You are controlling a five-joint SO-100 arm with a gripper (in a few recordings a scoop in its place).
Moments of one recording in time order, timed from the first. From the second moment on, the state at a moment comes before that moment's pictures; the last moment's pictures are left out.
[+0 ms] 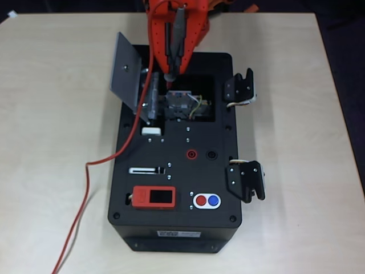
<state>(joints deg) 1.1 144.0 122.3 61.7 73.6</state>
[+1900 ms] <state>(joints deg) -9.5 106.7 95.4 41.1 87.3</state>
